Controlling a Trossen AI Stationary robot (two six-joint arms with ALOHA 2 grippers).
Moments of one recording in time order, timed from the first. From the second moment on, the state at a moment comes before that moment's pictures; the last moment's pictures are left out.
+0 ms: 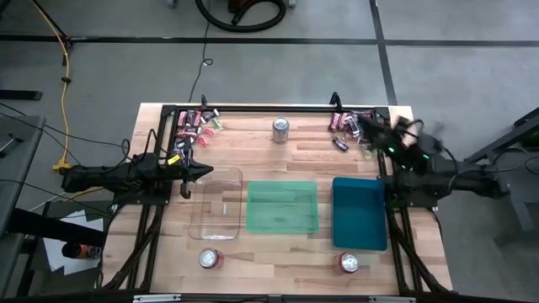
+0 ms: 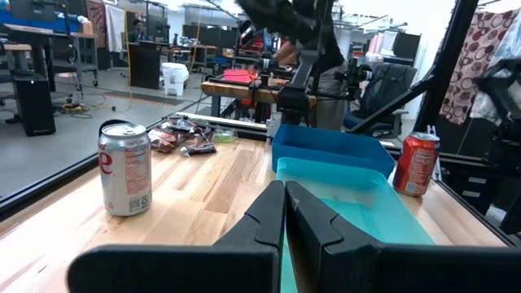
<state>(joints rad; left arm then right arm) 0.02 0.01 0.01 0.02 -0.09 -0.10 -0.22 0.44 0.48 0.04 0.52 0.58</state>
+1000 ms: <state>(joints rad) 0.02 0.01 0.01 0.02 -0.09 -0.10 -0.82 1.76 1.14 -0.78 0.20 0.85</state>
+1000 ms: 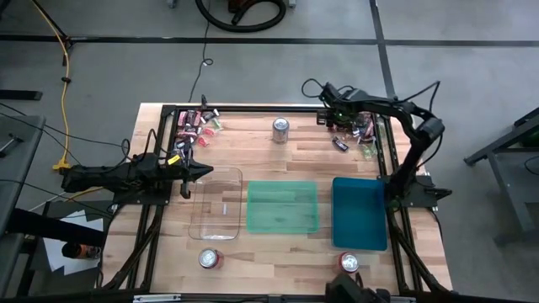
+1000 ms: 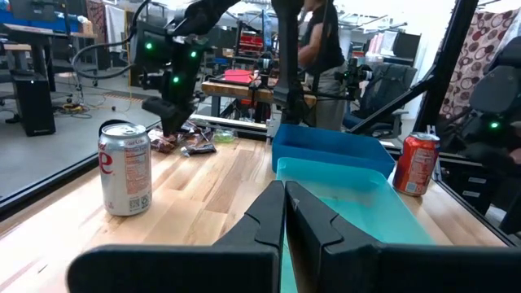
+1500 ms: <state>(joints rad) 0.02 0.01 0.01 0.02 -0.09 -0.10 -0.82 1.84 1.14 -0.71 0.23 0.94</state>
